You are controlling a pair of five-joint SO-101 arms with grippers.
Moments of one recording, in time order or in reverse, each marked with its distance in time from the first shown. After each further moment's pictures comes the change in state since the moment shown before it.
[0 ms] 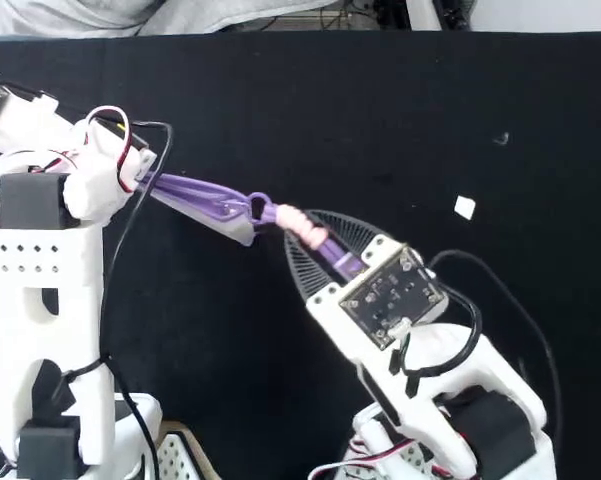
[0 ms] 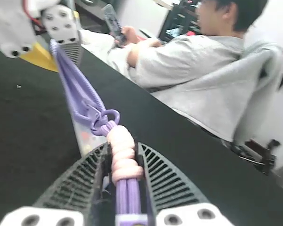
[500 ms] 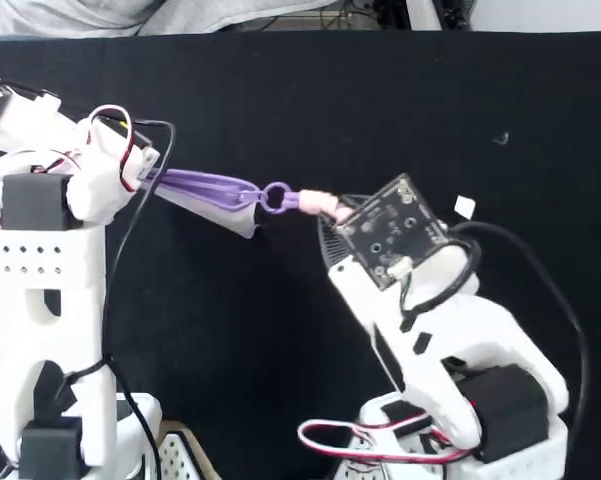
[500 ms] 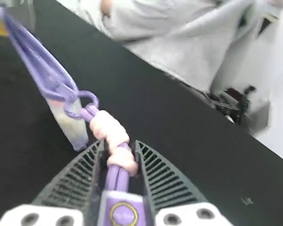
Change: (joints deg) left arm -1.4 -0.4 0.2 -1.0 0.1; right arm 12.5 14.2 -17.8 14.2 2.5
